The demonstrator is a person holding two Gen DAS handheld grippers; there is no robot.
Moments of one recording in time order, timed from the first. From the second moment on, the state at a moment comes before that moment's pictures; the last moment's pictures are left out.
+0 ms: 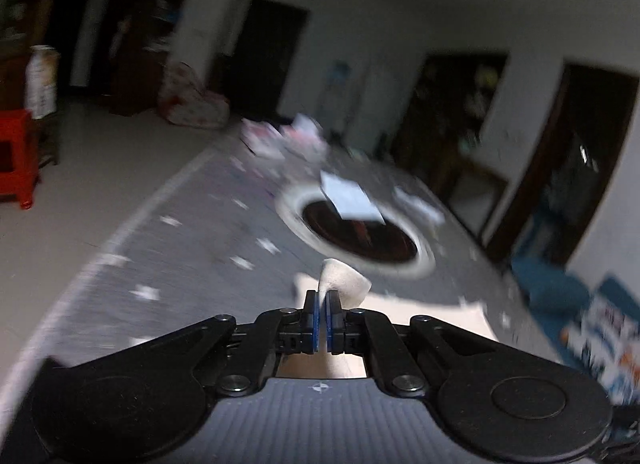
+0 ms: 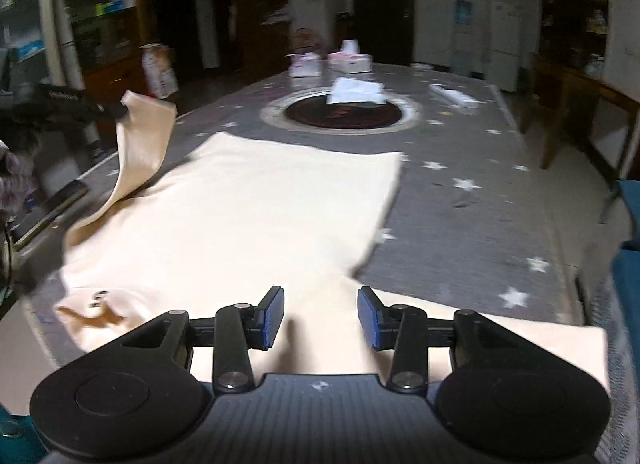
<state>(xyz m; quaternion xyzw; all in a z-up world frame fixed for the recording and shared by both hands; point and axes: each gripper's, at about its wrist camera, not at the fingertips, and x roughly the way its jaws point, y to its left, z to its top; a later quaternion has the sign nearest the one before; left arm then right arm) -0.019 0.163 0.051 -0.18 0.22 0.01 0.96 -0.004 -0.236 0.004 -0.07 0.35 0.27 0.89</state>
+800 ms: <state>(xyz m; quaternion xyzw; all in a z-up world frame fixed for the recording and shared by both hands) -0.098 0.319 -0.001 -0.34 0.19 0.12 0.91 -0.043 -0.099 -0.001 -0.19 0.34 0.46 0.80</state>
